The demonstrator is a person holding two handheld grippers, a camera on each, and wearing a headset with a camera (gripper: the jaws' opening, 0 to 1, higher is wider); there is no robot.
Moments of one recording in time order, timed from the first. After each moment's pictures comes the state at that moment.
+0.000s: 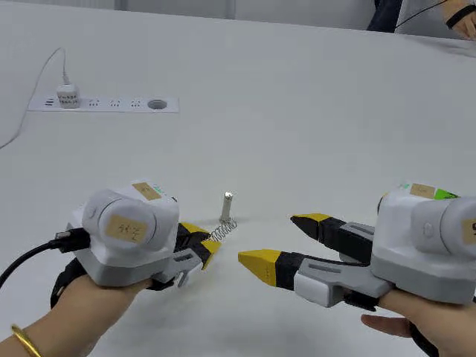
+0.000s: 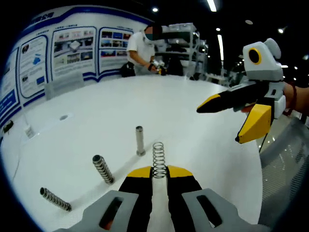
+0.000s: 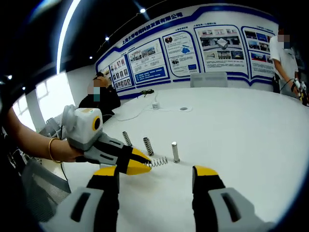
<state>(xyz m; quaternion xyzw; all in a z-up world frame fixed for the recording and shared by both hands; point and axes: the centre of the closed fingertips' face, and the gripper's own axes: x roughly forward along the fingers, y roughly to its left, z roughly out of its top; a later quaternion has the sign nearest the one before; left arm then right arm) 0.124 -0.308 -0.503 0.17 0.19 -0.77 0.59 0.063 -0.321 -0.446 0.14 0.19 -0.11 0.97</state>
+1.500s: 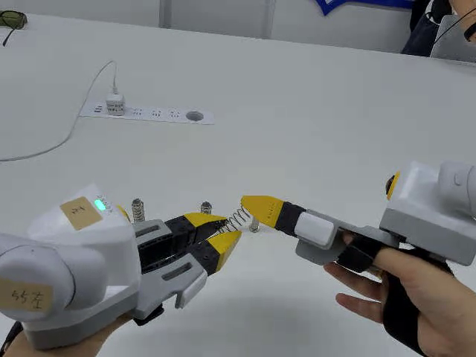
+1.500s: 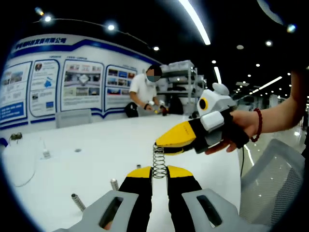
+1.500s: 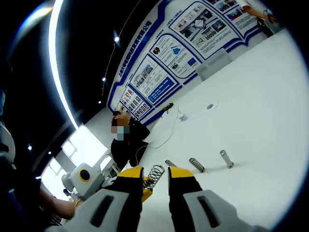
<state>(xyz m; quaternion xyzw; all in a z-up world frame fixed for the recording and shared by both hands) 0.119 -0.257 -0.408 0.05 0.06 -0.78 0.62 0.118 -0.284 -0.395 0.38 0.07 -0.02 0.92</state>
